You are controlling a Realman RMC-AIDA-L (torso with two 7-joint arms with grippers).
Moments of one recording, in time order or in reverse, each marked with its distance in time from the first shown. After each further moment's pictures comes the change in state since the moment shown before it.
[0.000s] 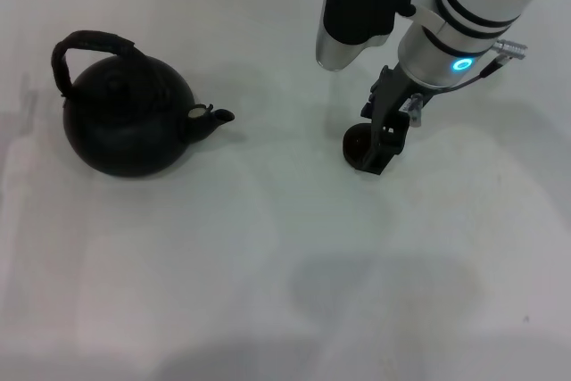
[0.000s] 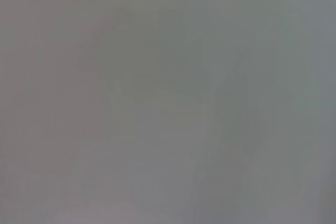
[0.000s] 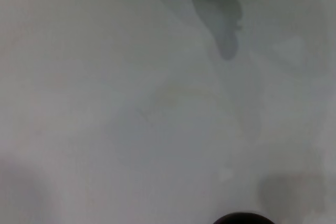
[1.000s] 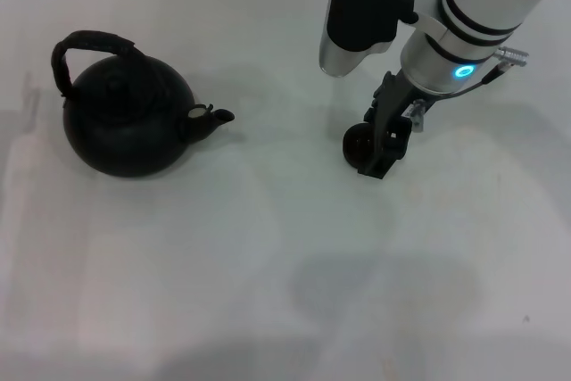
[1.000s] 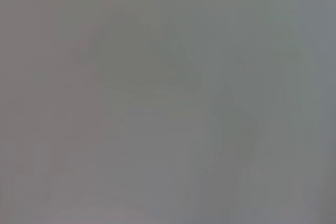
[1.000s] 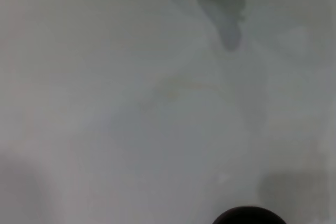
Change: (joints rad) left arm -0.004 0.000 0.000 0.000 0.002 0.005 0.000; right arm -0.010 0.000 -0.013 0.014 0.006 0.019 0.000
